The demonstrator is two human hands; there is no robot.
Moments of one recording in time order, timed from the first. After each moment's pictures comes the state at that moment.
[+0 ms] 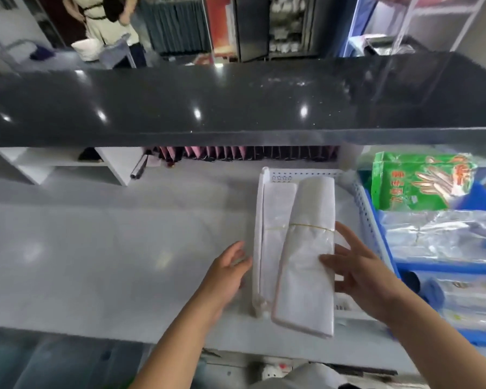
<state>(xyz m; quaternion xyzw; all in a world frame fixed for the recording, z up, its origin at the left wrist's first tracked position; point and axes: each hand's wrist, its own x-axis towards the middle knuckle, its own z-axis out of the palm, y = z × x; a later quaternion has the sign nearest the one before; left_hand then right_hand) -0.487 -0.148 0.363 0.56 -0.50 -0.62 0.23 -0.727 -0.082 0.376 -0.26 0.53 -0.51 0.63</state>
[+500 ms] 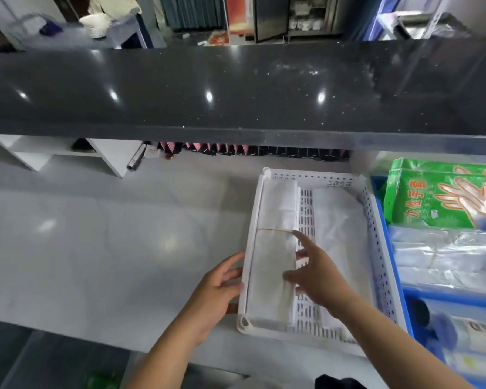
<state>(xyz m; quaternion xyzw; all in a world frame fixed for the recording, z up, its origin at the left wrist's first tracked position) -0.497 -0.157 0.343 0.58 -0.48 -0.63 0.19 -0.709 -0.150 0.336 -0.43 0.69 -0.29 0.51</state>
